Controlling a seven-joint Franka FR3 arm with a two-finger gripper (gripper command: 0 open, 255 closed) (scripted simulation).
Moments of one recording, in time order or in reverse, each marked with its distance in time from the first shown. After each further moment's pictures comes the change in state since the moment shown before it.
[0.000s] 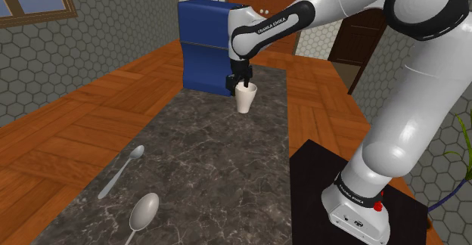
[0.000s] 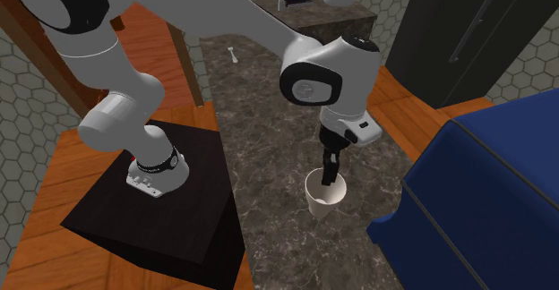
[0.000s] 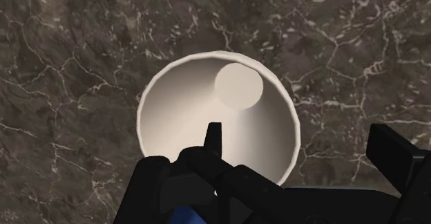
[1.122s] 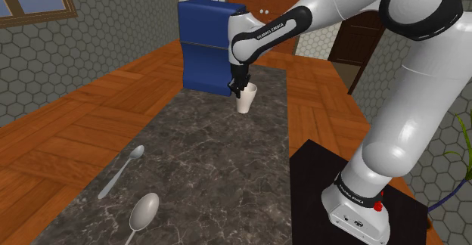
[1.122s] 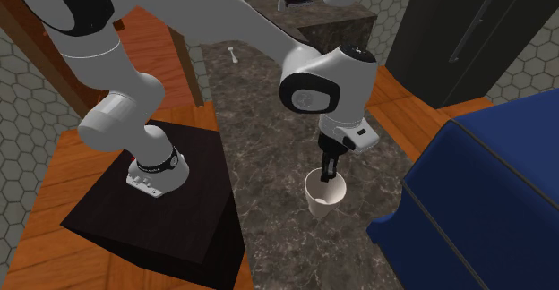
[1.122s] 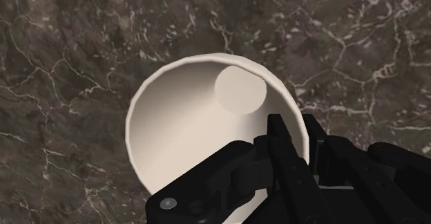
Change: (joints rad) arm -0.003 0.021 -0.003 -0.023 -0.007 0.047 0.004
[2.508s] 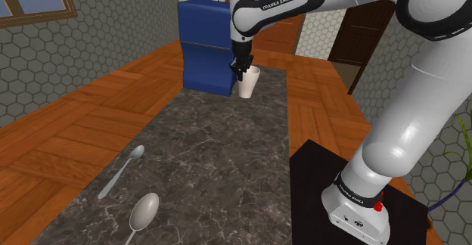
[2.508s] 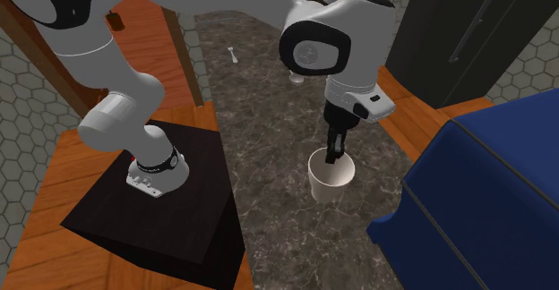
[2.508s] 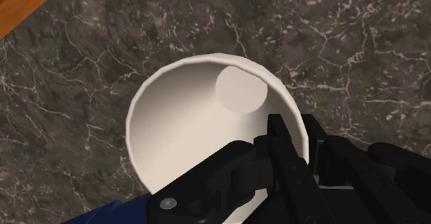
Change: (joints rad) arm 0.001 -0.081 0.003 0.133 0.024 -0.214 -0.036
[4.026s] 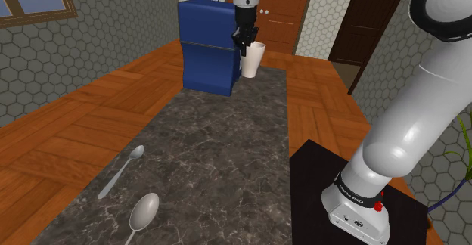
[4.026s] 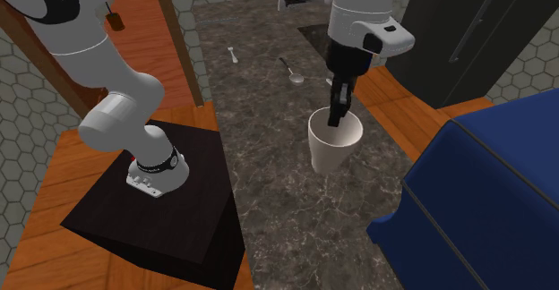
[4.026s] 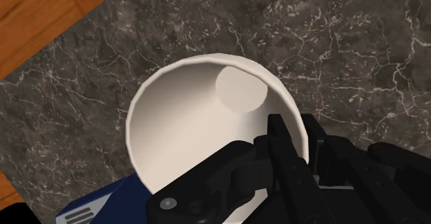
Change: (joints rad) arm 0.015 -0.060 0.015 0.221 0.016 -0.282 -0.012
